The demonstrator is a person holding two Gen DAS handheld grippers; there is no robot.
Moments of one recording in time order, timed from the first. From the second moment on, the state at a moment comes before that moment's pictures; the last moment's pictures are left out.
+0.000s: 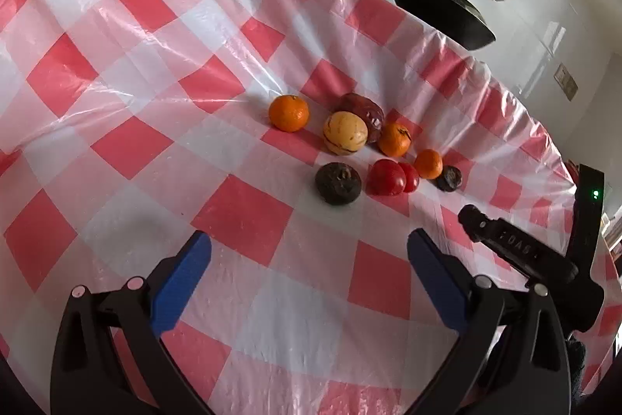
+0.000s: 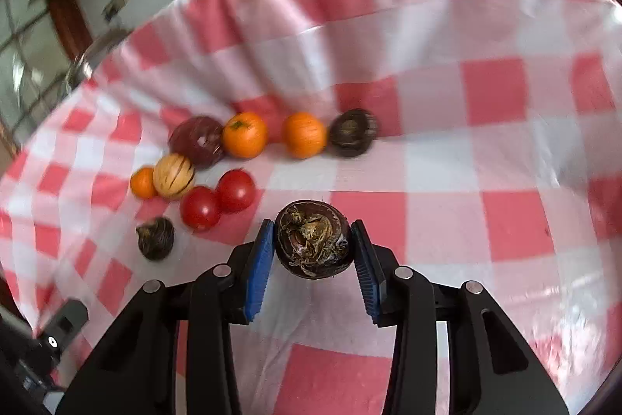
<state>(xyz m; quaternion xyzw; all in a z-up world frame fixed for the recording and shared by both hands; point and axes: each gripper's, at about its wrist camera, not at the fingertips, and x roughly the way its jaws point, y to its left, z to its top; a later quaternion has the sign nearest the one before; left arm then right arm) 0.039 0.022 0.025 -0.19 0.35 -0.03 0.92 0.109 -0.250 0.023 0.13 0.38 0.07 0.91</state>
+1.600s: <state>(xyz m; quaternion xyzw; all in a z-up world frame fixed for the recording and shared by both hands) 0.030 0.044 0.047 -0.19 0.35 0.04 0.92 0.108 -0.283 0.016 0.22 0.35 0.04 0.91</state>
